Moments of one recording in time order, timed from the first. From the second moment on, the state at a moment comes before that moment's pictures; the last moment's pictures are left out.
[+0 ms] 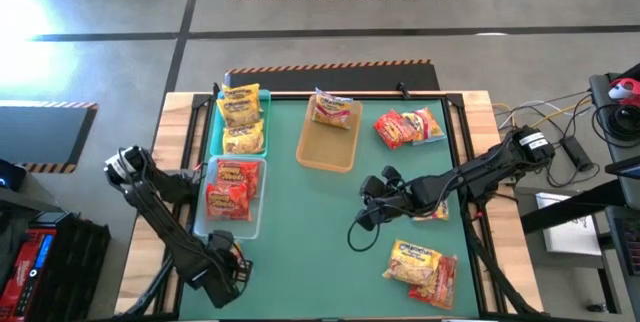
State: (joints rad) left arm -0.93 1.67 1.08 -0.97 -0.02 -2.28; right arm 0.31 1.54 0.88 -0.35 0.52 0.70
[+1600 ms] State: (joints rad) left arm -0.82 1.82 1.26 -0.37 -0.30 -1.94; right arm 0.31 1.54 0.88 -0.32 0.50 0.65
